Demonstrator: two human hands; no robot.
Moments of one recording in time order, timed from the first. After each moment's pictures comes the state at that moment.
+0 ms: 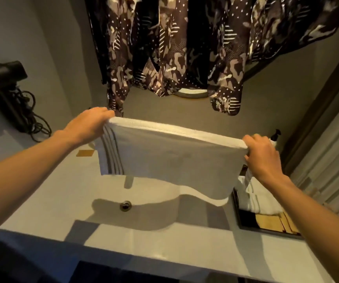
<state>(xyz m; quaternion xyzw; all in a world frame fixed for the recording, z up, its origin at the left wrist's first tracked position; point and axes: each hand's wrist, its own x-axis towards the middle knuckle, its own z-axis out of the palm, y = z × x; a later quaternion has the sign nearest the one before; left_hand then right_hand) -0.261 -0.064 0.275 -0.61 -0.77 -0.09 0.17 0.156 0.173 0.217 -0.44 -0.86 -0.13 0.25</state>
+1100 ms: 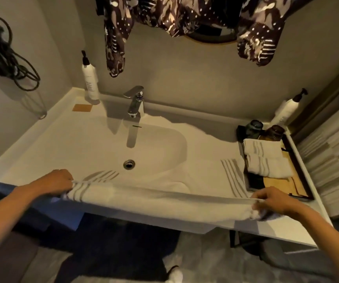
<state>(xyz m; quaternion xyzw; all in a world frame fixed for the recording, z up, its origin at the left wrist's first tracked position) -0.289 -0.217 0.030 -0.33 -0.89 0.03 -0.30 0.249 0.118 0.054 -0.53 -0.73 0.41 -0.14</state>
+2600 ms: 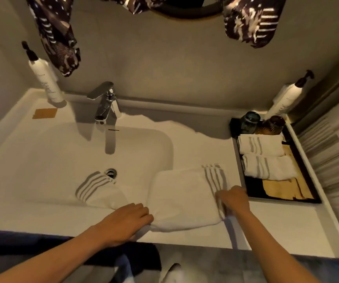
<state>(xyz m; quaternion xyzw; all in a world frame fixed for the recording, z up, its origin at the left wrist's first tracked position) -0.125 -0.079 -0.052 -0.81 -0.57 -0.02 -0.14 0.147 0.140 -0.033 -0.72 -0.56 0.41 0.00</state>
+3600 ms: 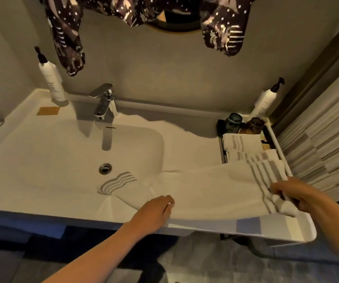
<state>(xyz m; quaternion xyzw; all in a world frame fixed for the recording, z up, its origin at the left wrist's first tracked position) -0.004 -0.056 -0.040 -0.63 -0.70 -0.17 -0.29 0.305 0.179 0.087 -0.74 -0.51 0.44 0.02</state>
